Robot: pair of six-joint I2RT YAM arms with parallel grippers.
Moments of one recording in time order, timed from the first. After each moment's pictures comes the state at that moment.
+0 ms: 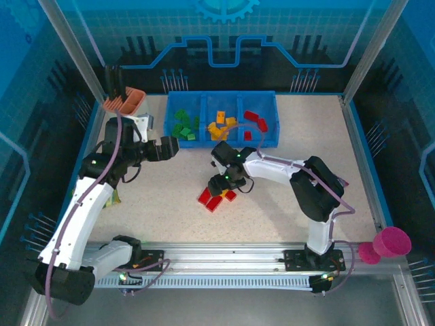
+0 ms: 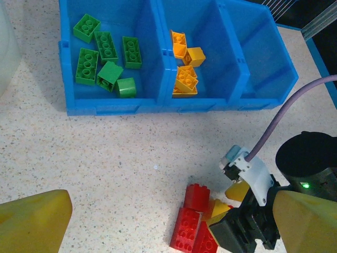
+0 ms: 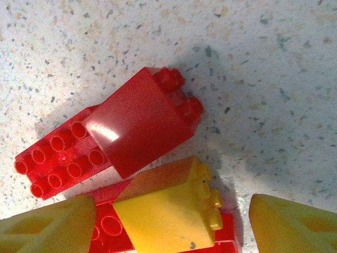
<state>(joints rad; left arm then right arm) -0.17 1.05 1.14 -0.77 0.23 -0.33 0.78 1.88 1.29 -0.70 -0.15 0.34</state>
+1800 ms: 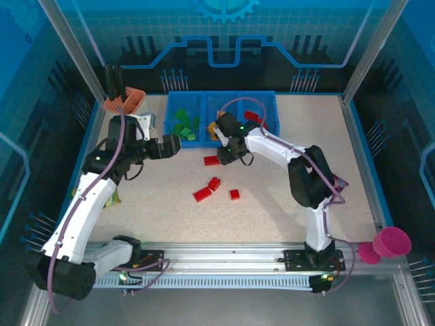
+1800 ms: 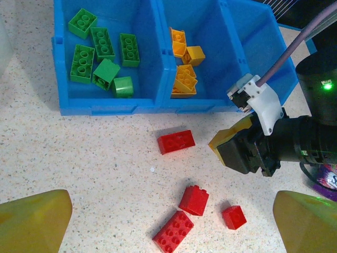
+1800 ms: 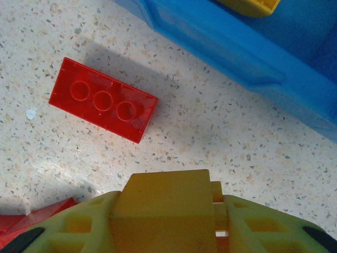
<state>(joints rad) -0.17 1.09 1.14 -0.73 0.24 -0.35 0.63 2.03 1.65 -0.82 0.02 0.11</state>
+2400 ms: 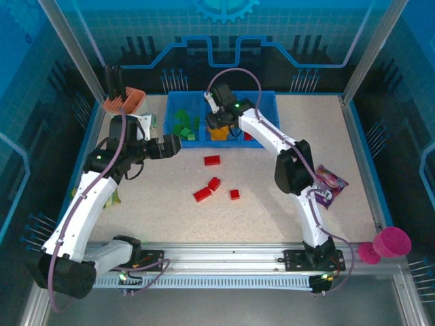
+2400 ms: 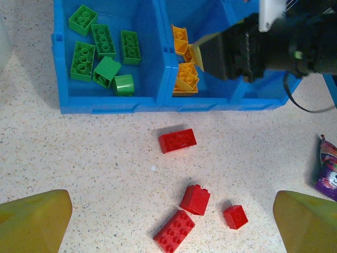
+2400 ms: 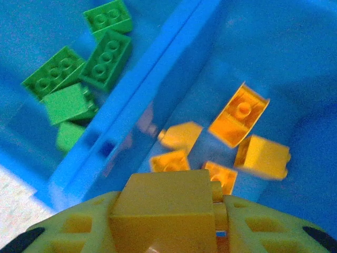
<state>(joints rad) -0.17 1.10 1.14 -0.73 0.24 -0.35 0.57 2.34 2.24 -0.77 0.08 0.01</state>
